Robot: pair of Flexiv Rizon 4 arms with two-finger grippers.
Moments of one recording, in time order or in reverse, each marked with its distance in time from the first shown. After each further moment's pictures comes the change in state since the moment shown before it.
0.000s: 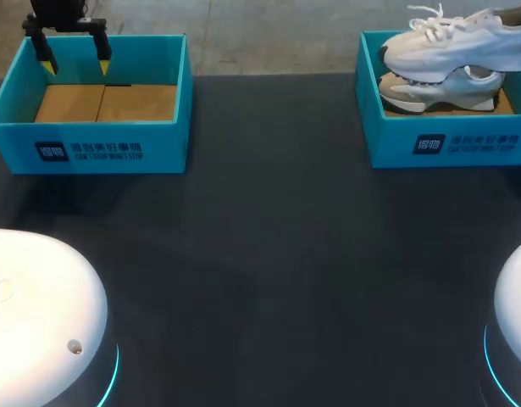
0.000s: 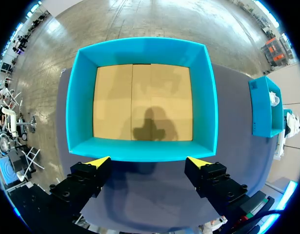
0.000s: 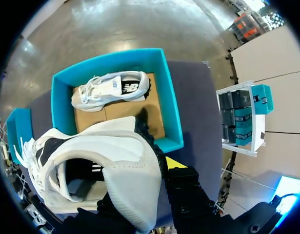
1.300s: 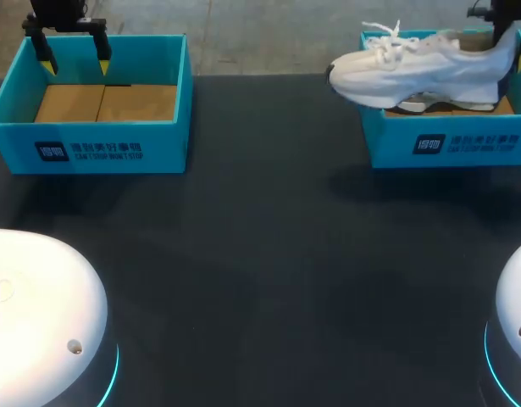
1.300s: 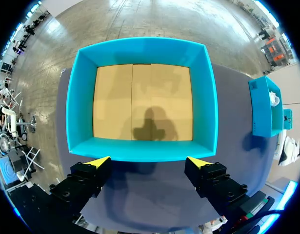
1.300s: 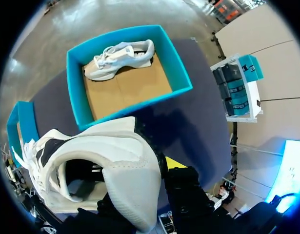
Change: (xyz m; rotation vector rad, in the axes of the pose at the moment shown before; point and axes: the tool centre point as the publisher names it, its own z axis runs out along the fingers) left arm 0.000 0.000 0.000 0.000 0.000 0.000; right arm 0.080 -0.151 -0.043 0.066 -0.031 0.172
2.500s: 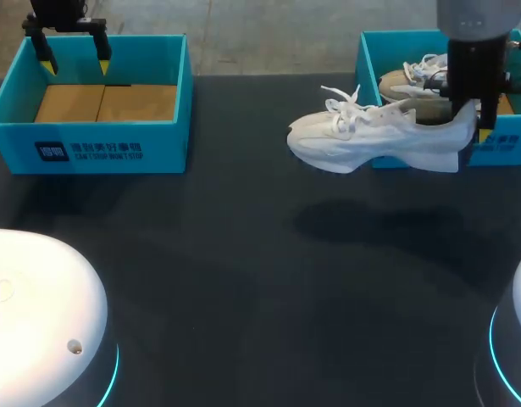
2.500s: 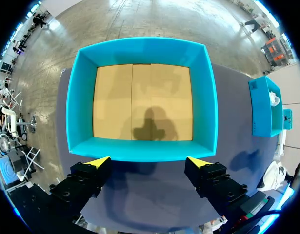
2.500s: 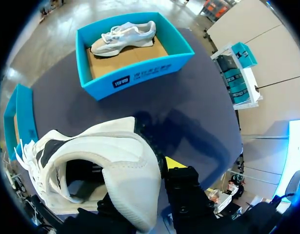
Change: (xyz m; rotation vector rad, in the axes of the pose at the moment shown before) left arm 0.000 0.000 0.000 0.000 0.000 0.000; right arm 0.038 -0.123 0.037 -0.061 -0.011 0.065
